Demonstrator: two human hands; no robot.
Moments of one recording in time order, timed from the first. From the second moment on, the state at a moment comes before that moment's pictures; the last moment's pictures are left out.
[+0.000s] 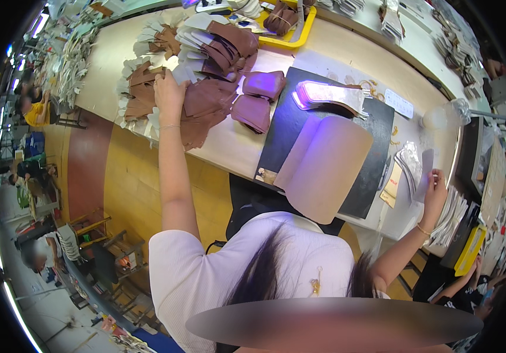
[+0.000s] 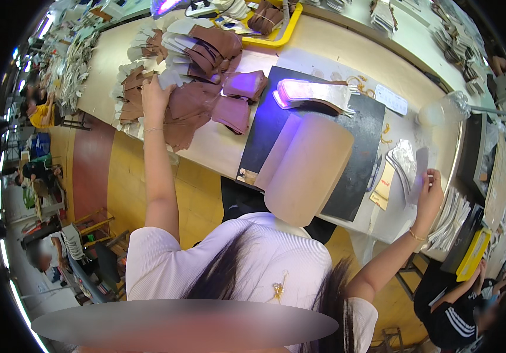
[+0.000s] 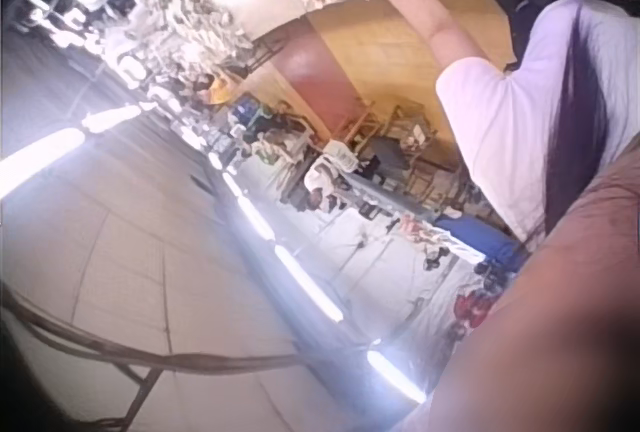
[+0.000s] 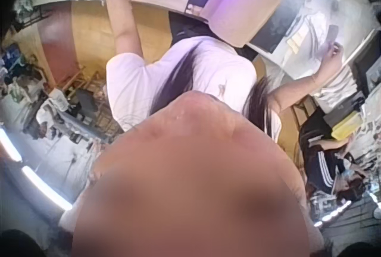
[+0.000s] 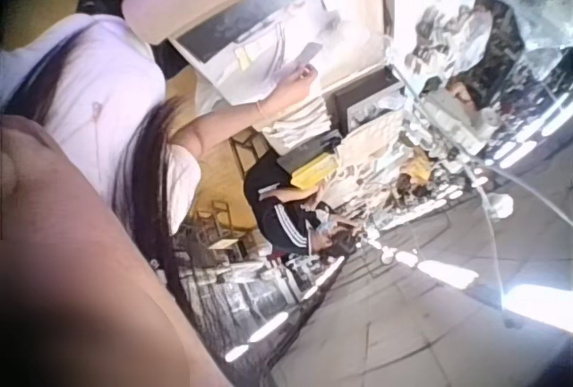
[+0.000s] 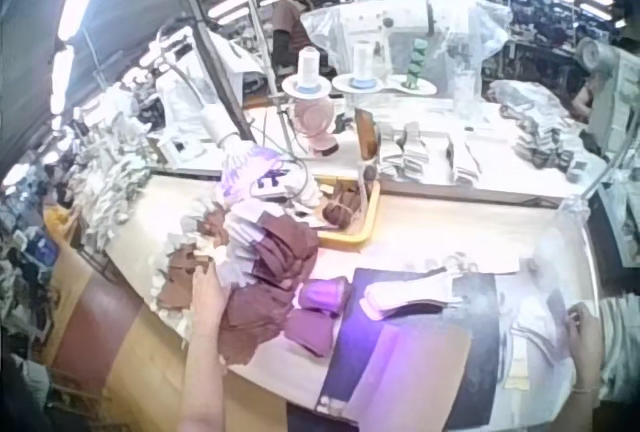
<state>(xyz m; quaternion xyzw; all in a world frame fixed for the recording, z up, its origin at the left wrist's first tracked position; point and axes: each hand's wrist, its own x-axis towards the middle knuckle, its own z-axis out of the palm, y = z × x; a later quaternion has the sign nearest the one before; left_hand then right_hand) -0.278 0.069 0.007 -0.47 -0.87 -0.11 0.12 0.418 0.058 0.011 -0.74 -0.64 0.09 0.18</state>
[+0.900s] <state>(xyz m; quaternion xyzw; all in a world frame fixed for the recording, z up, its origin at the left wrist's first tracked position) -0.282 0.067 -0.007 -0.41 -0.83 -0.33 -0.18 0.367 0.053 0.008 -0.70 -0.64 0.13 0.29</state>
